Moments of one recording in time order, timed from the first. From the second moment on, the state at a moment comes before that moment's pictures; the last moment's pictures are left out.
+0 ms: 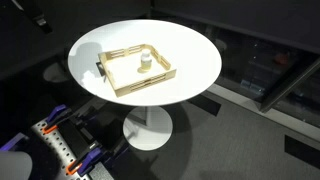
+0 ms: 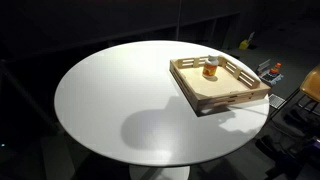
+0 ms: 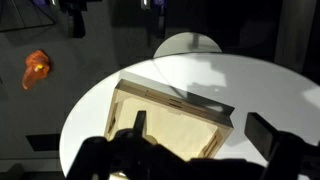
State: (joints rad) arm 0.17 -0.78 0.39 -2.80 0.14 2.14 0.43
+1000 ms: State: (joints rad) arm 0.10 -0.70 0.38 -2.62 0.12 2.14 0.43
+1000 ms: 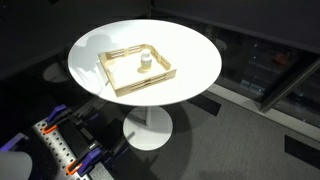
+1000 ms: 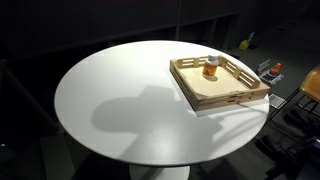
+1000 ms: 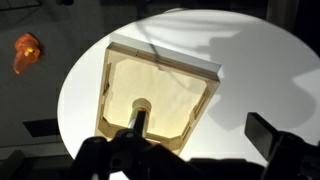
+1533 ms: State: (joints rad) arm 0.05 -0.49 0.29 -2.49 0.11 2.15 0.42
